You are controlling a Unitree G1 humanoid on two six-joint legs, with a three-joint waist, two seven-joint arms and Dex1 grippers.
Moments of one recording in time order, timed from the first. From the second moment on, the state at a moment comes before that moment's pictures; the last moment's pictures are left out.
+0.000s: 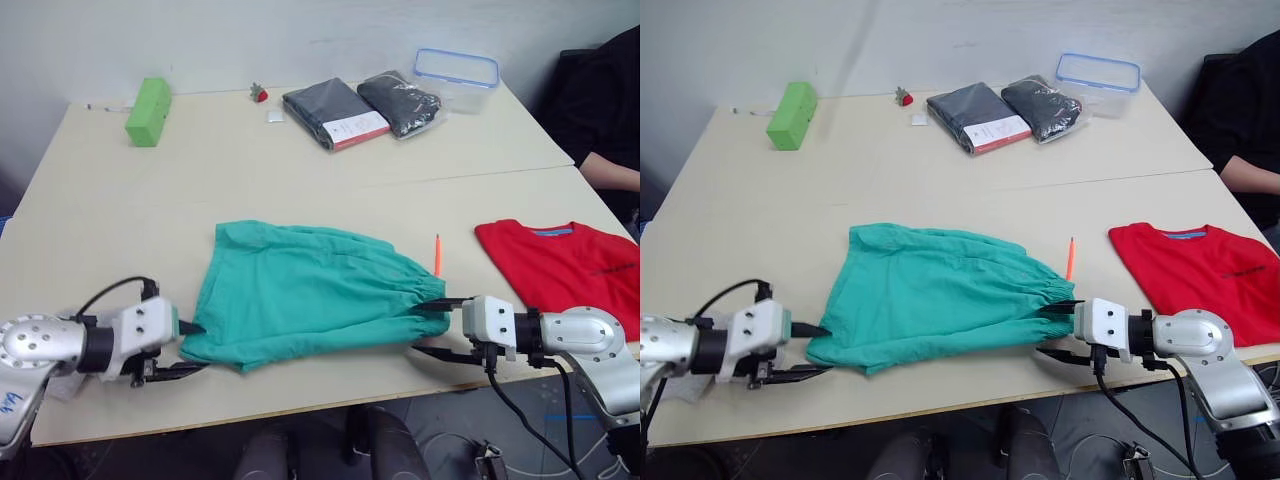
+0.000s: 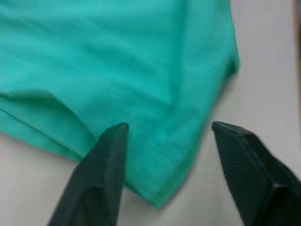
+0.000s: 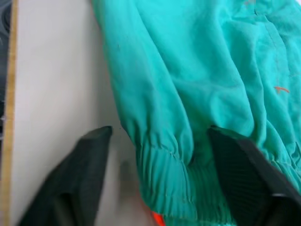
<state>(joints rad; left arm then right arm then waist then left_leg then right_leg) 0.07 1.05 0.31 -0.38 -0.44 0.45 -1.14 -0.03 -0.87 -0.04 -0.25 0.34 0.01 1.13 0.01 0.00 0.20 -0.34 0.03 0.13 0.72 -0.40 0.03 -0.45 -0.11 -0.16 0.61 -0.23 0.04</state>
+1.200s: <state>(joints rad) -0.65 0.68 -0.30 0.24 -0.09 0.16 -1.16 -0.34 -0.65 0.31 -0.27 0.16 0.48 0.76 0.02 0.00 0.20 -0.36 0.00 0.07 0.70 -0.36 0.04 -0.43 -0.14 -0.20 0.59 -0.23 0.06</state>
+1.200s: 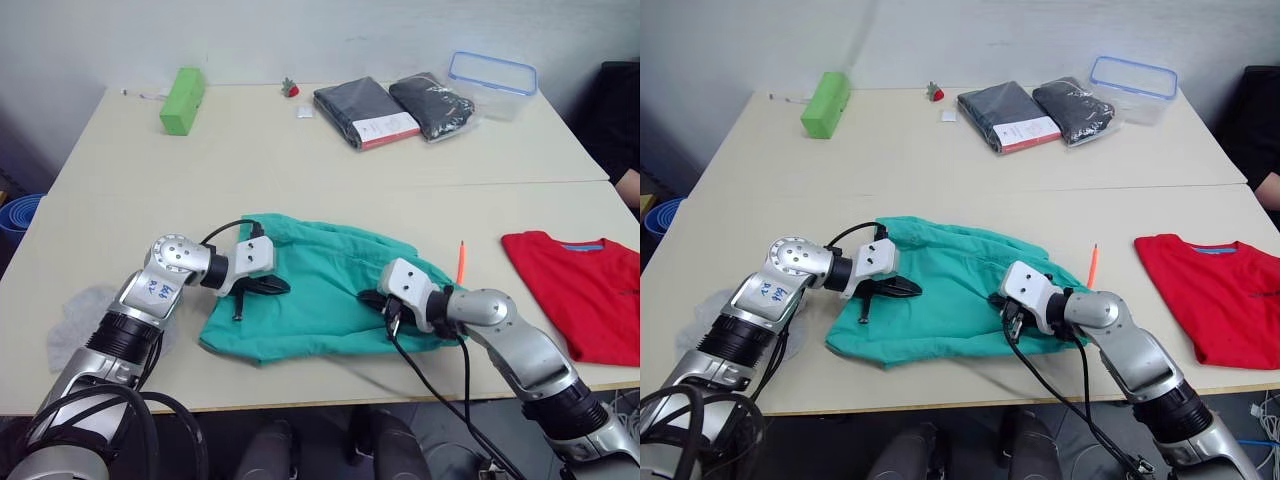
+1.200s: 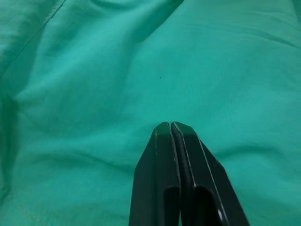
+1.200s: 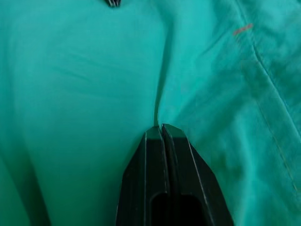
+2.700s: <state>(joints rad) -0.93 0.50 -0.29 0.74 0.07 0.01 -0.98 -0.28 -0.73 0.29 -0.33 0.15 0.45 0.87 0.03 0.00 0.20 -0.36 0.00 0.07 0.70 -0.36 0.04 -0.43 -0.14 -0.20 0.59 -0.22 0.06</state>
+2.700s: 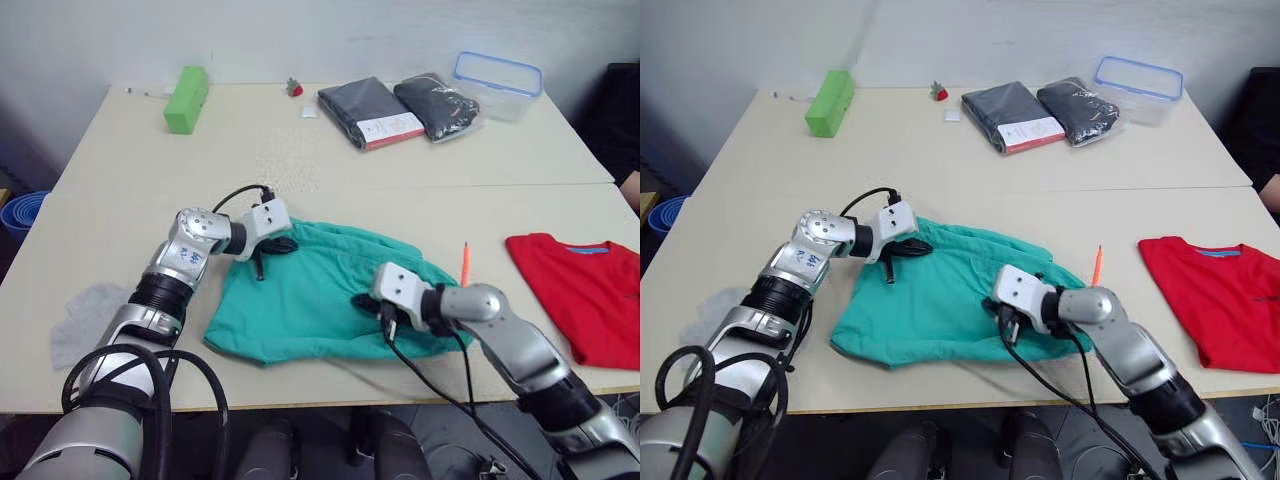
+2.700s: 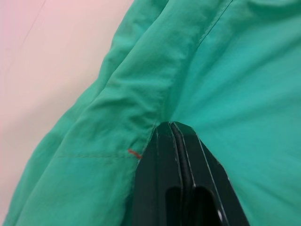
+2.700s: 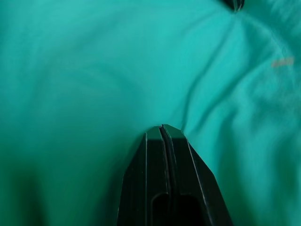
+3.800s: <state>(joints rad) -0.77 0.48 -0.38 0.36 0.03 0.12 -1.15 0.07 -0.76 -0.05 -0.41 0.32 0.50 0.80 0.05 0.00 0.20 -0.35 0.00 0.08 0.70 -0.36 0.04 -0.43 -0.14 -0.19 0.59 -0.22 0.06</state>
